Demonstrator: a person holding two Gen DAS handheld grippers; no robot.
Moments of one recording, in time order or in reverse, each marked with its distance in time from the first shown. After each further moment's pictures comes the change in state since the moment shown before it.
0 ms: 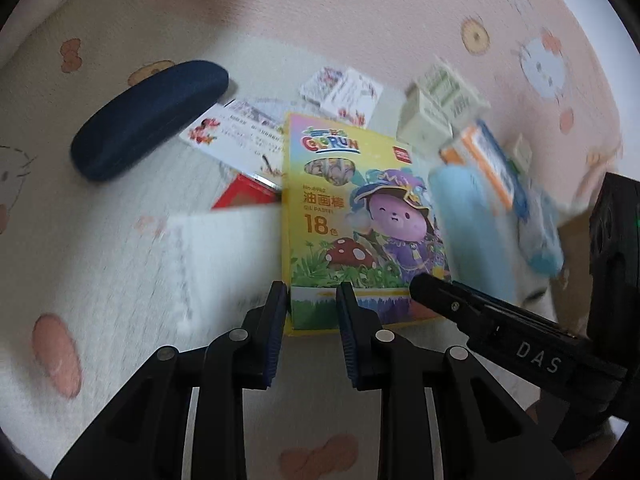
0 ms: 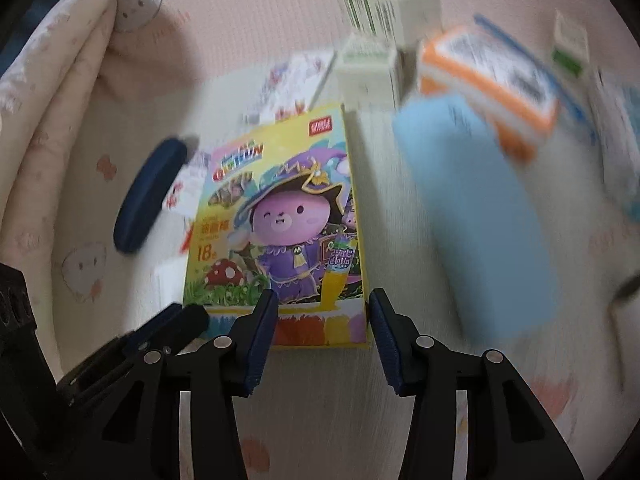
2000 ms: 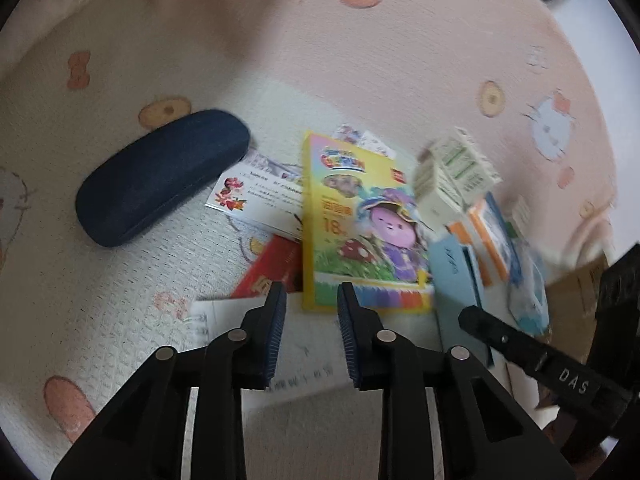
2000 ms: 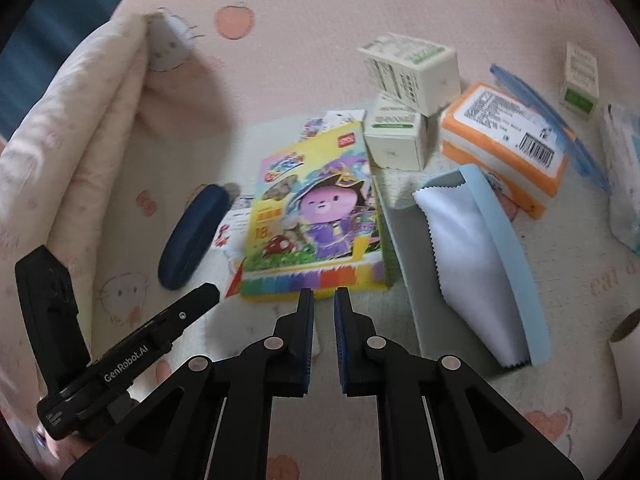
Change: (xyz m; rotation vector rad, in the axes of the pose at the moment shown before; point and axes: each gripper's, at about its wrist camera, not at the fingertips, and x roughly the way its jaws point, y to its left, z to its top) left arm 0.005 0.022 0.046 -0.135 -0.098 -0.061; right arm -0.025 0.007 0.026 0.027 -0.145 0.127
